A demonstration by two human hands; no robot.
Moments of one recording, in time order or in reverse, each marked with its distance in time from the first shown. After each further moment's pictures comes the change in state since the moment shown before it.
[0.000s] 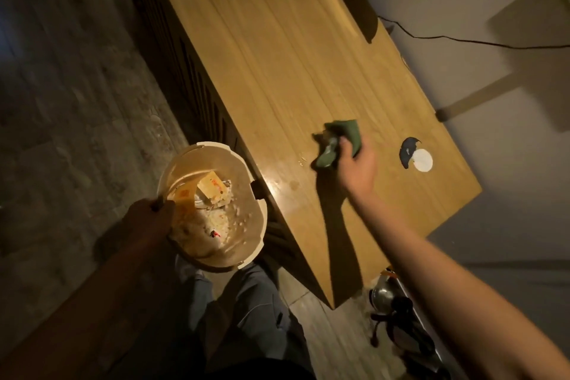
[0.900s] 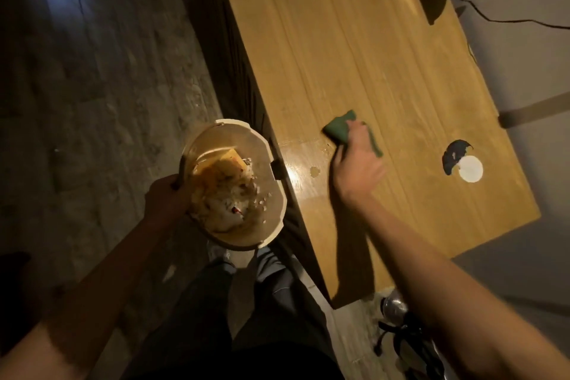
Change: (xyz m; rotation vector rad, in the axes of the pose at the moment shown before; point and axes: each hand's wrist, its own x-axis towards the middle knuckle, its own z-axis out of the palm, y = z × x) left_hand -0.015 -0.032 0.019 -0.238 0.075 -0.096; right_hand -0.018 0.019 0.044 -0.451 -0.020 -0.343
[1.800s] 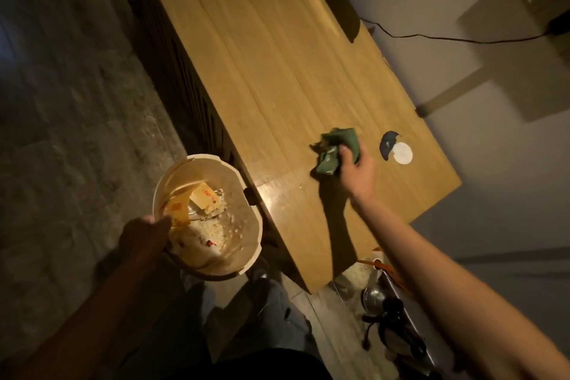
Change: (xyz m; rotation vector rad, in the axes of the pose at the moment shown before) left_hand -0.031 -0.012 0.014 0.124 0.004 -0.039; right_hand -0.010 0.062 -0.073 0.583 -0.044 0.327
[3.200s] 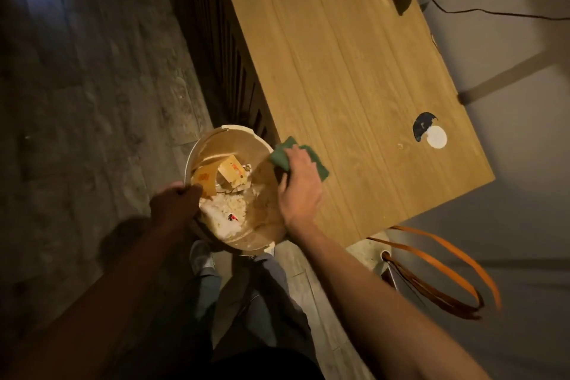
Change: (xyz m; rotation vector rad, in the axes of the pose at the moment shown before) left_hand -0.038 -0.048 0.029 -0.156 0.087 0.028; right_hand -0.158 0.011 0.103 -0.455 -0.110 -0.330
